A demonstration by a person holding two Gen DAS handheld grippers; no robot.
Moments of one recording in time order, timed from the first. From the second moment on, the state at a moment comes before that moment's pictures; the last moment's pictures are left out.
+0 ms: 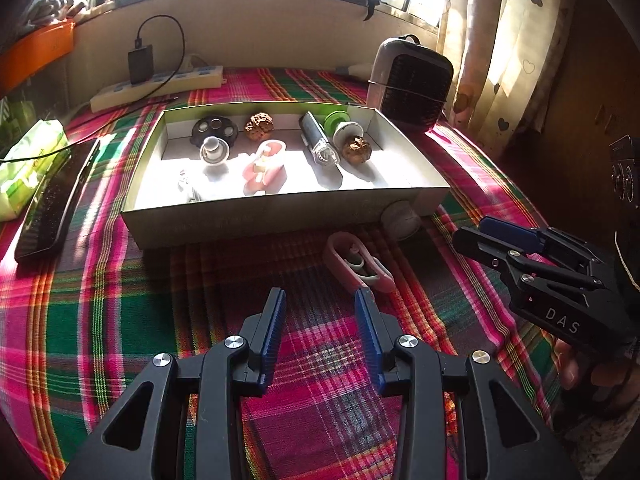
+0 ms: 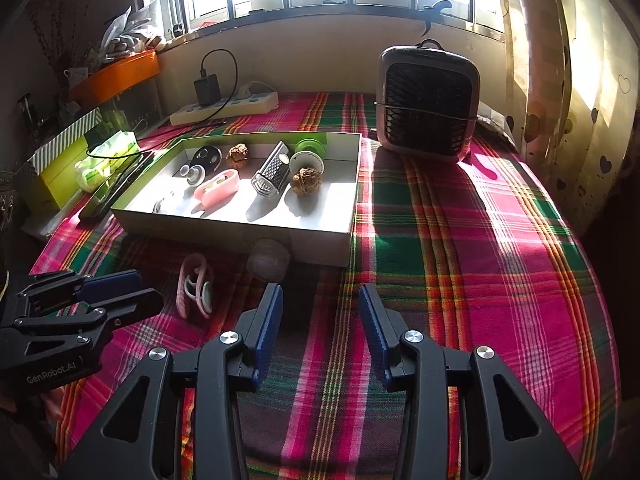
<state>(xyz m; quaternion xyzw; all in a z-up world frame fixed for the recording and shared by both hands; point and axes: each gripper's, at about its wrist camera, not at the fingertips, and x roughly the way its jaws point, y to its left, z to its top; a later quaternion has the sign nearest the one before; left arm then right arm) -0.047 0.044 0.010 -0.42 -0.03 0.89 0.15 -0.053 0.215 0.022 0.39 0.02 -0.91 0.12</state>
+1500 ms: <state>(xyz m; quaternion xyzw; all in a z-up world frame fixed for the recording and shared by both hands) -0.069 0.060 0.006 -0.43 -0.04 0.89 0.13 -0.061 0.214 0.014 0.41 0.01 -0.91 0.12</state>
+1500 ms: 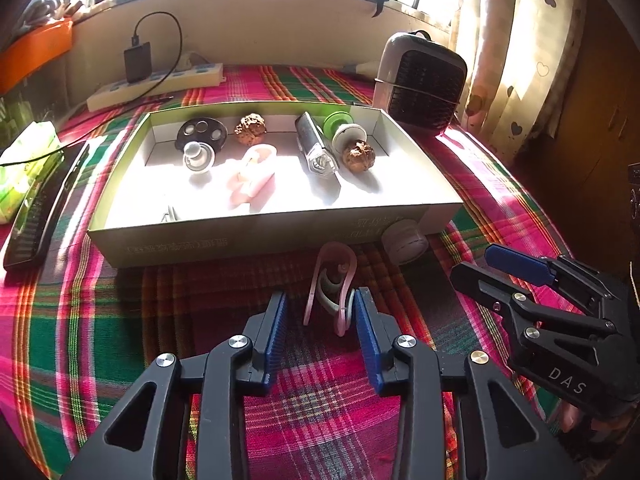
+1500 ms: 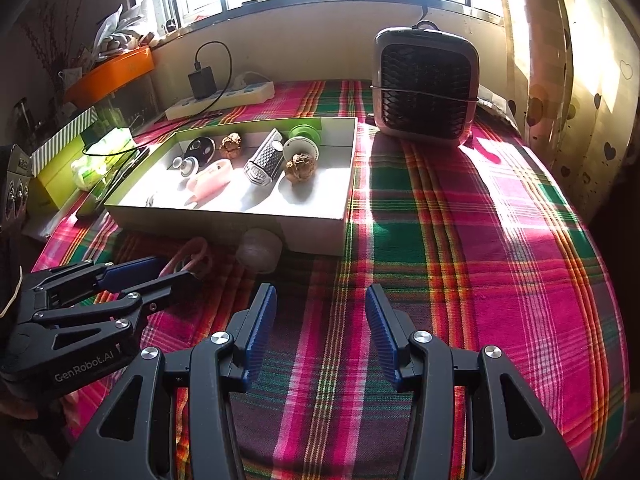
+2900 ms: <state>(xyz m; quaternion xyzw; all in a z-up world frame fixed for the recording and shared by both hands) -0.064 -0.001 0.004 -0.42 -0.08 0.90 0.12 -0.094 0.164 0.004 0.43 0.00 -0.90 0.12</state>
